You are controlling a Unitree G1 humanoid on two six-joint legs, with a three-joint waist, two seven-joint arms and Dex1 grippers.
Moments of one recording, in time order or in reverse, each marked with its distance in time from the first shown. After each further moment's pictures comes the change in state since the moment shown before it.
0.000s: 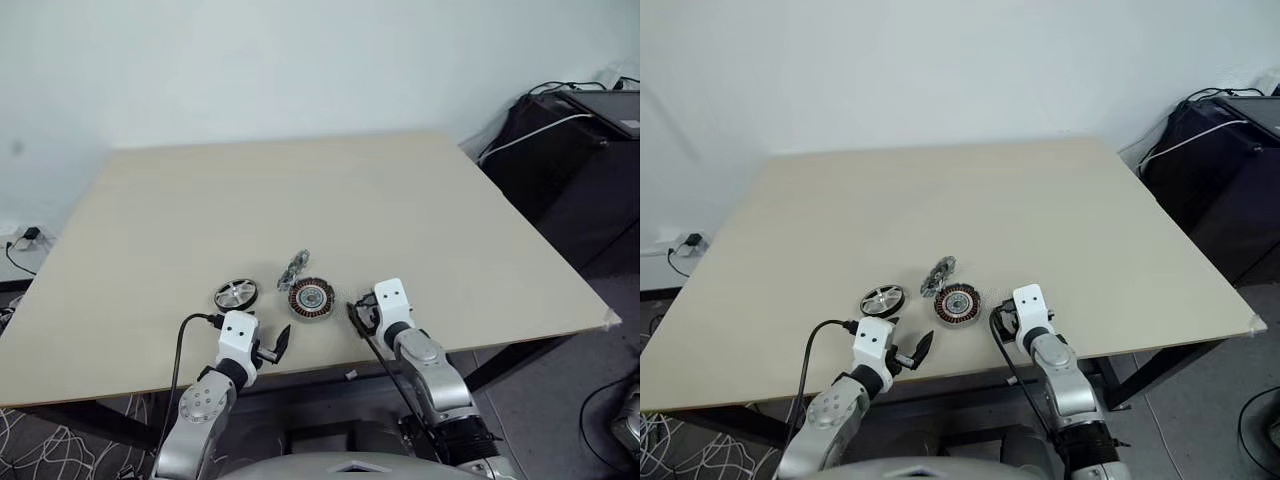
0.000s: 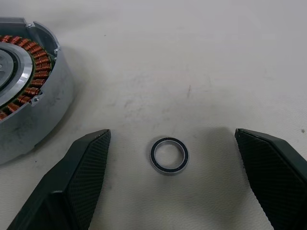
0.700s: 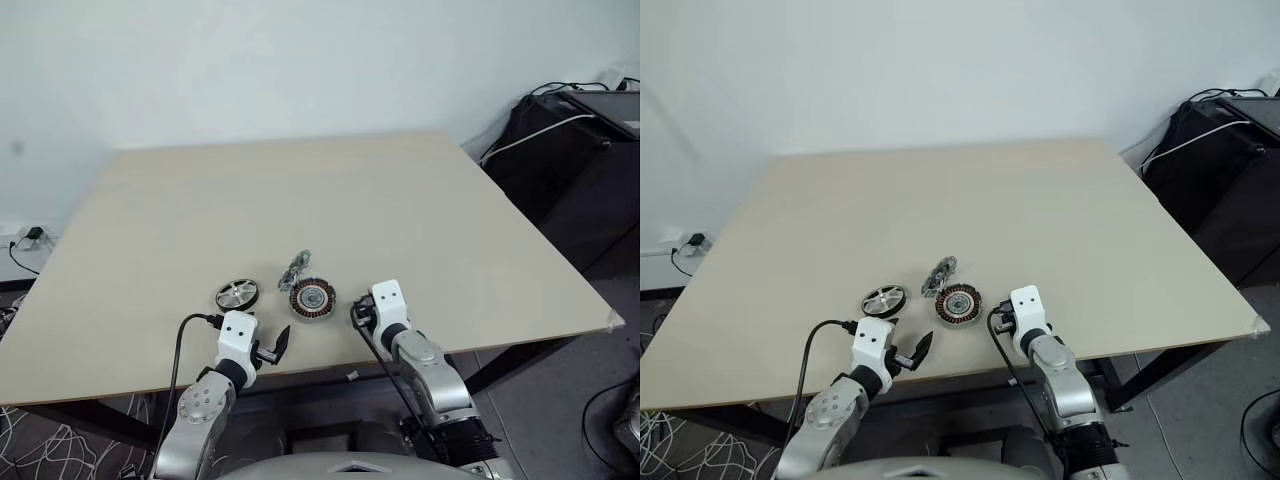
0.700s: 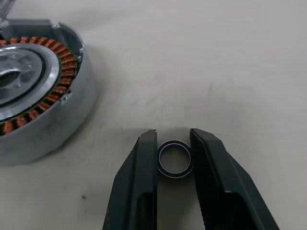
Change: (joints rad) left arm 0.001 -0.001 0.000 -0.013 0.000 0.021 0.000; right arm 0.024 -0.006 0.013 -0.102 0.030 0.078 0.037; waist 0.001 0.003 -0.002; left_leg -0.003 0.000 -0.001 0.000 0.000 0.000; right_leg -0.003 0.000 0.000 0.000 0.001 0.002
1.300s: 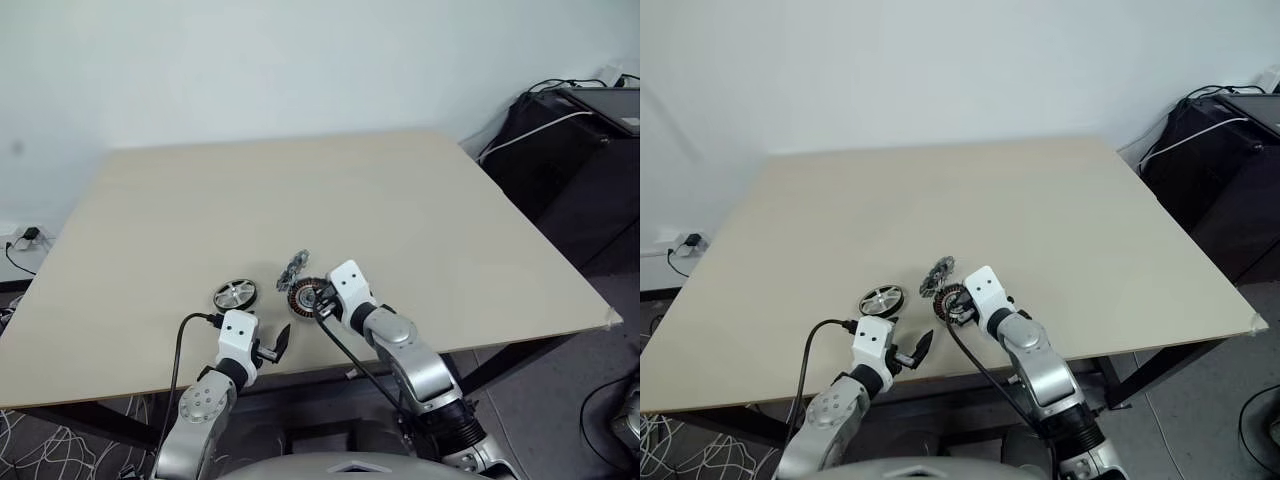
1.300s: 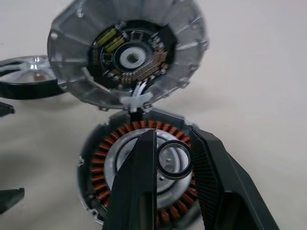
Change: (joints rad) left arm 0.001 -0.006 -0.001 -0.011 0.000 0.000 0.011; right arm -0.126 0.013 0.199 -0.065 -0.040 0.052 0.096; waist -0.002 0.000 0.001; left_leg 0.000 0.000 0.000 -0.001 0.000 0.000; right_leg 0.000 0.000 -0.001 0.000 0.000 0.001
